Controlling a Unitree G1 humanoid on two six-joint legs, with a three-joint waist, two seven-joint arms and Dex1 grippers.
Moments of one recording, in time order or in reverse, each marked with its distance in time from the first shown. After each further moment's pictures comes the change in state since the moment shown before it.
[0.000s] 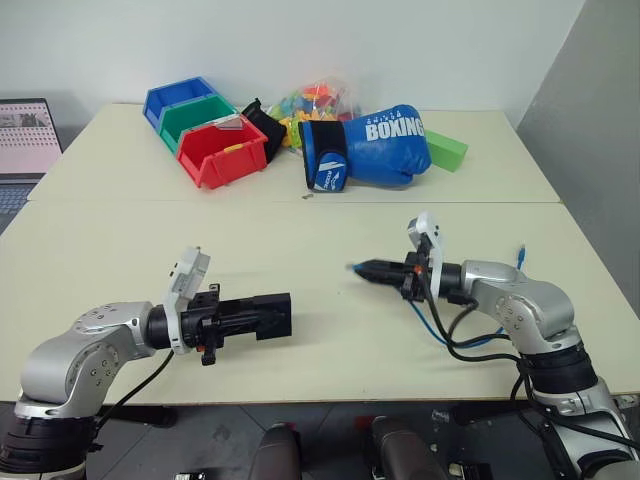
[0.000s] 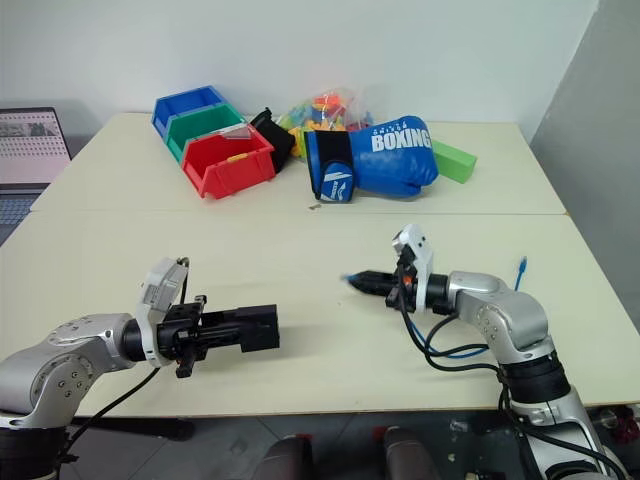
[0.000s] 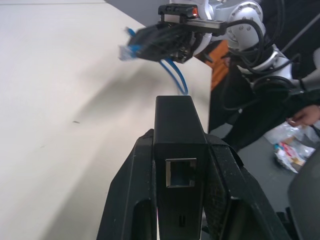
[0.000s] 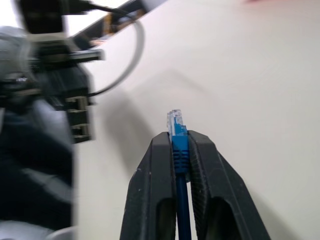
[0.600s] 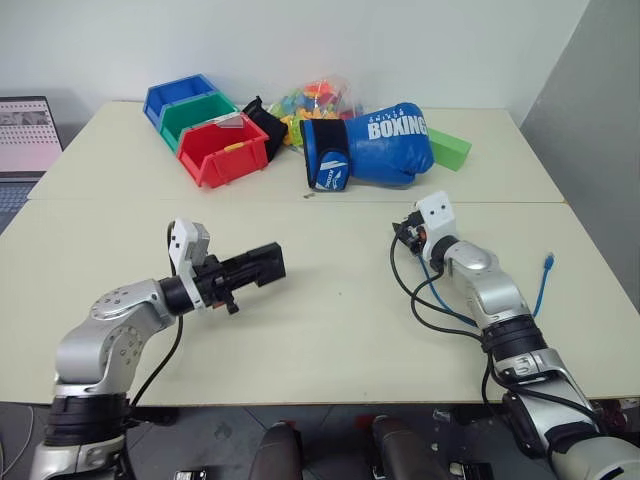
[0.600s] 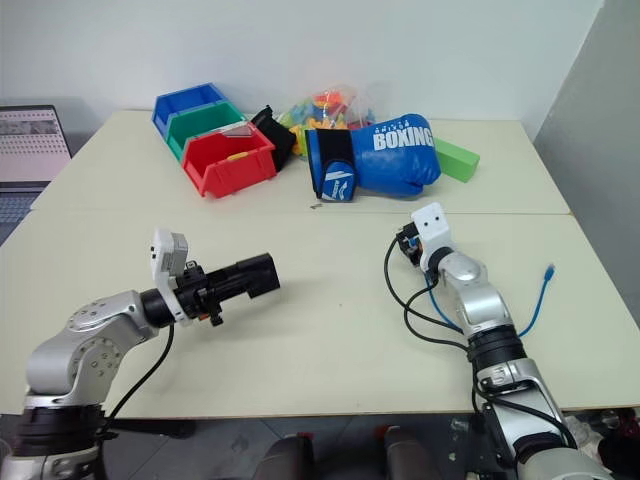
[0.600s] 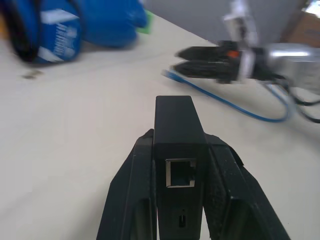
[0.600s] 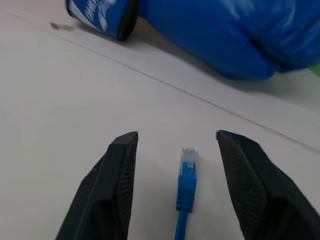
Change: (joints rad) left arm -0.145 -0.182 0.009 0.165 0.210 -0.204 0.332; right arm -0.156 0.130 -0.022 0.412 -0.412 -0.425 -0.392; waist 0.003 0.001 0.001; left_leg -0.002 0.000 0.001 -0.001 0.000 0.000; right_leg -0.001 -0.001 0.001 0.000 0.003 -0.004
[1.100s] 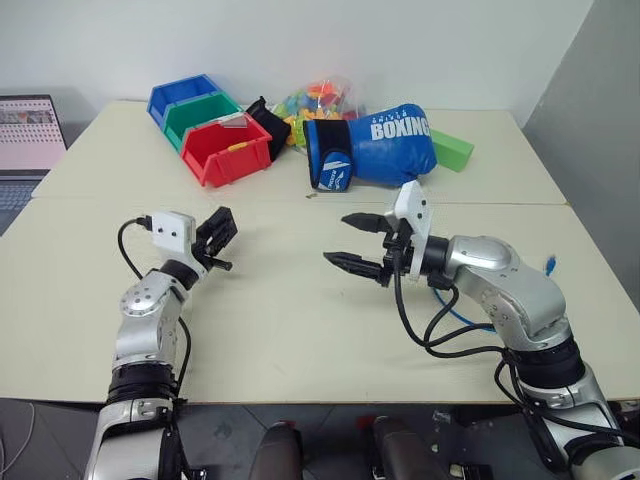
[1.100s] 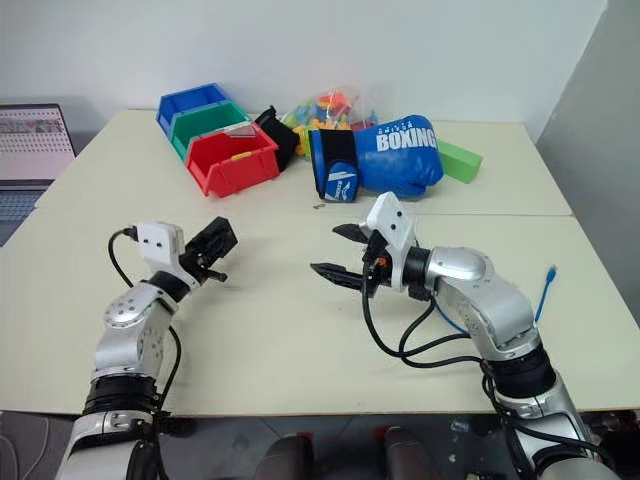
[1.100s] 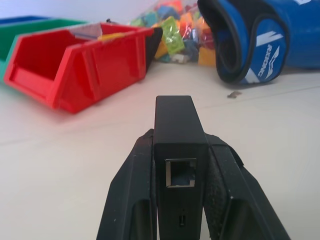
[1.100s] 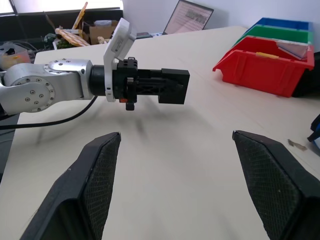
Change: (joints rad) left arm -0.168 -0.177 0.036 0.539 0.314 -0.558 0.329; right arm 0.063 -0.089 0.112 -0.636 0.320 0.385 0.362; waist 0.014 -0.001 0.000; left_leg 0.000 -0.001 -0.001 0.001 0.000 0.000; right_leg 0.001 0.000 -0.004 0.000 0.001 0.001
